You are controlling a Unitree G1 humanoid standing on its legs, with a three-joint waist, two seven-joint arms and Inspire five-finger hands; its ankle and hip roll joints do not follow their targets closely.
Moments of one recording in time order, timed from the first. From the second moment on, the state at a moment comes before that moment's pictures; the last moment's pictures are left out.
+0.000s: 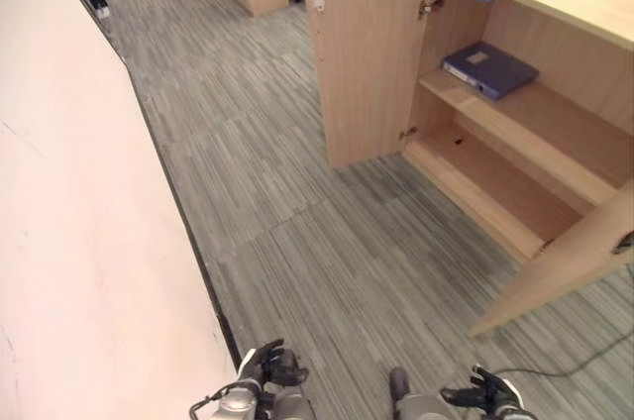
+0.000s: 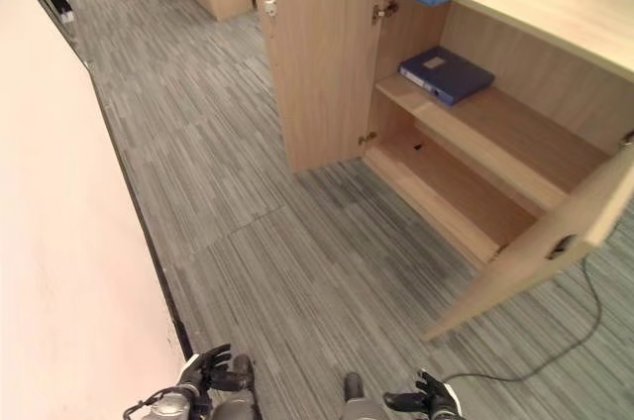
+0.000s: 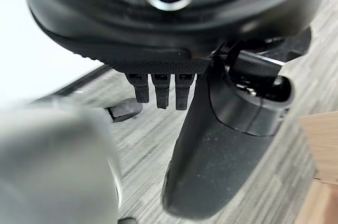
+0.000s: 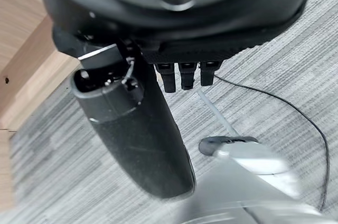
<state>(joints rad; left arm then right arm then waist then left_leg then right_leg) -0.08 0.18 -0.19 1.08 -0.15 -0.09 0.06 0.03 -0.32 0.15 1.05 0.34 -0.06 -0.08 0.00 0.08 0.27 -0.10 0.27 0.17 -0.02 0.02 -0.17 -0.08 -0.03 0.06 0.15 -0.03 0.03</state>
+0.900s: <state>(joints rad) -0.05 0.32 -0.27 1.02 -0.06 -0.10 0.07 -0.10 -0.21 0.16 1.05 0.32 -0.07 -0.06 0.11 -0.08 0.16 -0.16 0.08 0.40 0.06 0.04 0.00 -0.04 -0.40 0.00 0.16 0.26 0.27</state>
